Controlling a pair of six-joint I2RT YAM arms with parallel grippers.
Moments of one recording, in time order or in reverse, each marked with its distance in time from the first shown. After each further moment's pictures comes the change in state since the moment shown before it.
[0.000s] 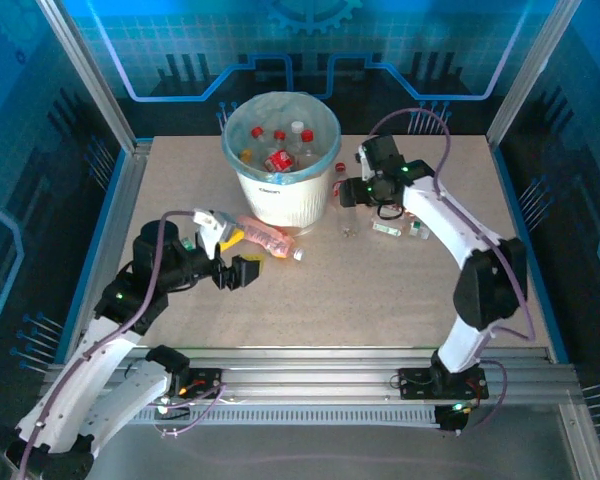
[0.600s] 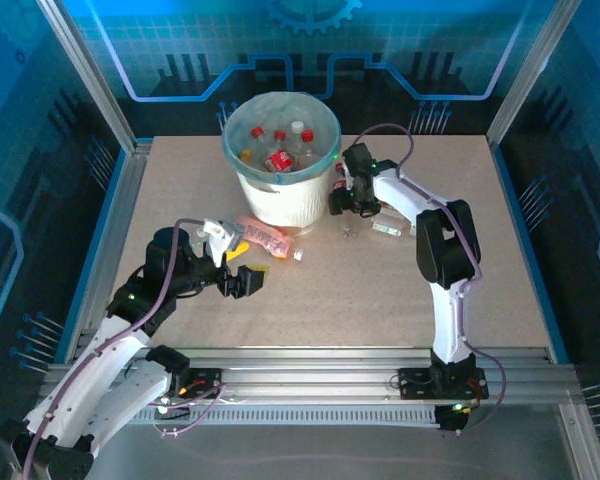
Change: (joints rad) left arm -0.004 0.000 -0.095 0.047 0.023 0.006; right arm -0.011 0.377 0.158 0.015 -0.022 0.008
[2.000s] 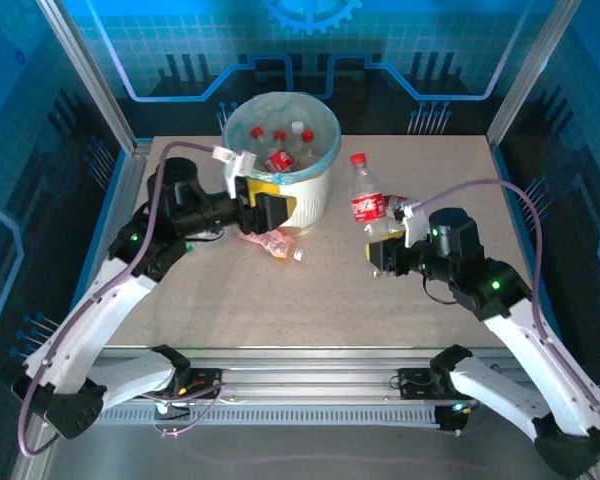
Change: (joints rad) left arm -0.116 0.392 0.592 0.020 0.043 -0.379; right arm 0.161 -1.332 -0.709 0.023 -0.203 -0.013
